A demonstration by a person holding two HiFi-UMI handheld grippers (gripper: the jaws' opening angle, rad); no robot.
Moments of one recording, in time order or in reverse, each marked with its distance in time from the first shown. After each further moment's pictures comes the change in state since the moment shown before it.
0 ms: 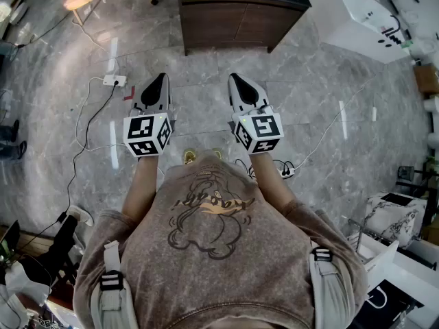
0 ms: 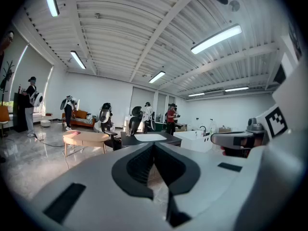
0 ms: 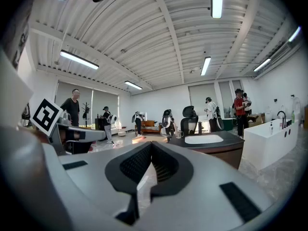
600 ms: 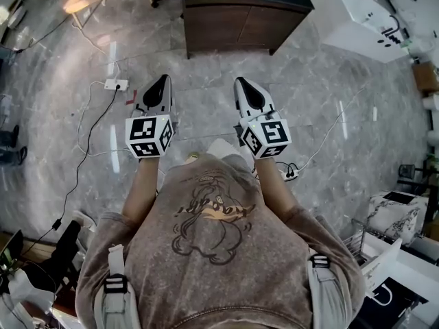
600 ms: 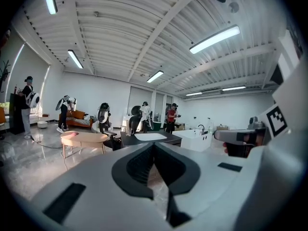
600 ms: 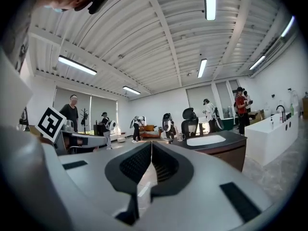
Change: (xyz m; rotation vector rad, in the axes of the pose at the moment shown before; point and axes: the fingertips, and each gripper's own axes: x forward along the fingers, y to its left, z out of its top) left arm 0.004 0.030 -0.003 0.022 0.007 -0.031; right arm 0.011 0.014 0.002 0.055 -0.065 -0.007
